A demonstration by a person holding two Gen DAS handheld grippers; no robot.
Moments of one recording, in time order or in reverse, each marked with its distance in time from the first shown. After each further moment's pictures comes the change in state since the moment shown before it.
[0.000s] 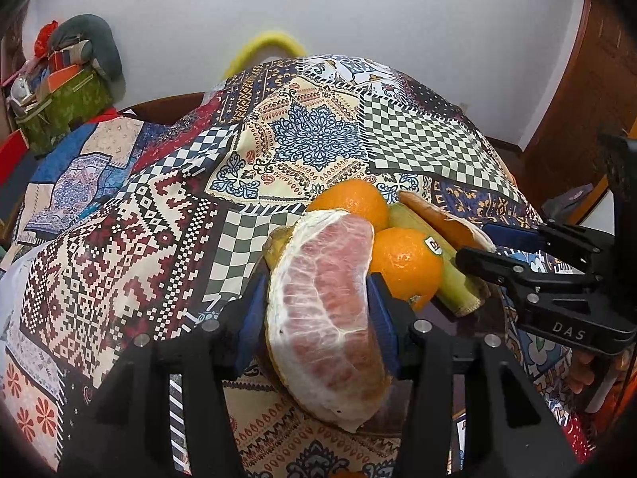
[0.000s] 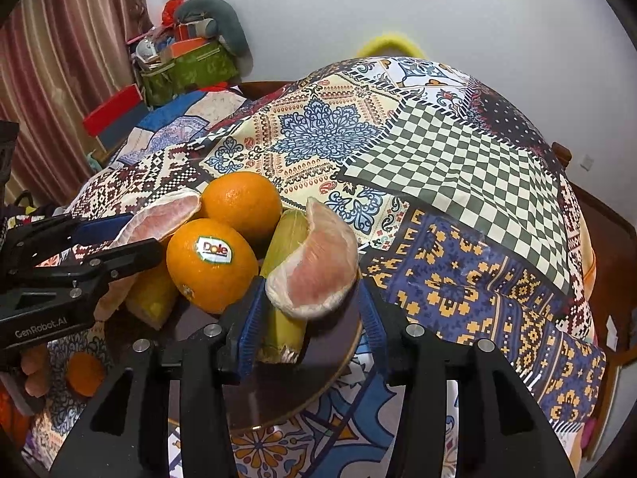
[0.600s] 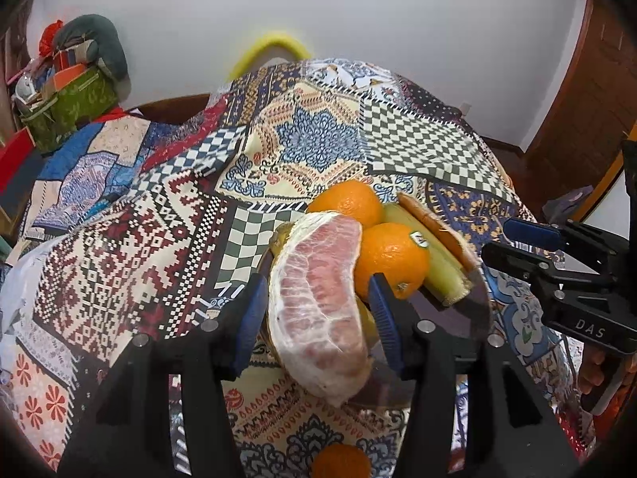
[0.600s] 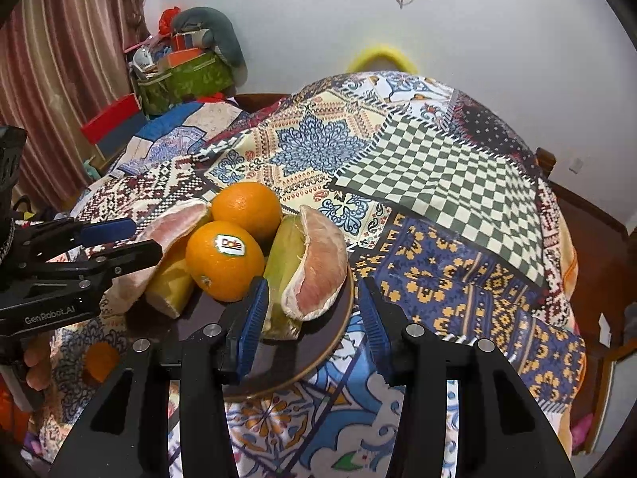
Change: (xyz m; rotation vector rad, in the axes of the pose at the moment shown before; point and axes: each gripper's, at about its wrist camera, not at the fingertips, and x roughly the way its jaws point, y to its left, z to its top) left arm -0.027 -0.004 -0.002 -0.004 -0.004 0.012; right arm -0.035 0.005 -0.004 0.009 -0.041 -0.032
